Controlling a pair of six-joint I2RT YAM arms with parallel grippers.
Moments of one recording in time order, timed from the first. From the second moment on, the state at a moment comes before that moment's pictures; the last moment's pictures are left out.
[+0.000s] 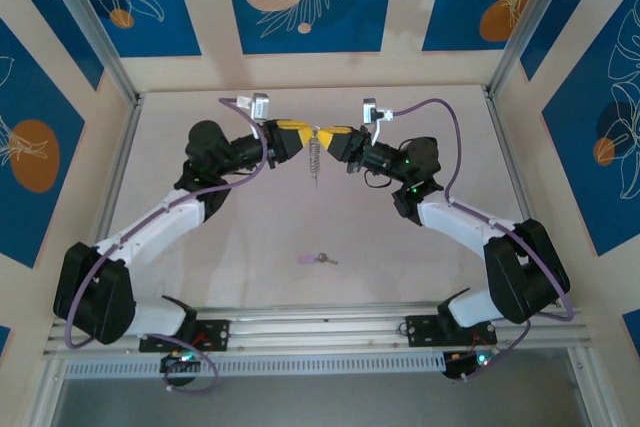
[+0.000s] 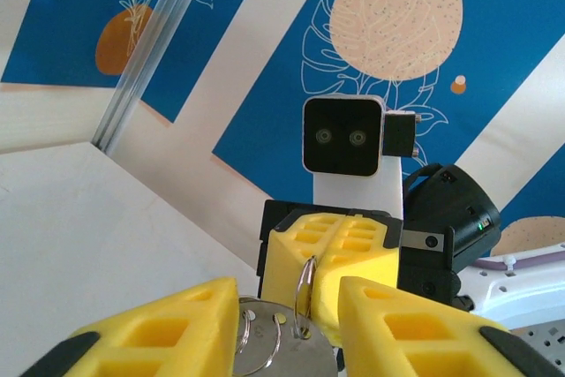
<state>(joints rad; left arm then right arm) -0.46 1.35 0.94 0.59 0.76 -0.70 0.49 1.42 0.80 1.00 -0.73 0.85</state>
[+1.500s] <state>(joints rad) -0.48 1.38 1.22 0.14 0.94 -0.23 0.30 1.23 0.91 0.63 -1.03 0.70</state>
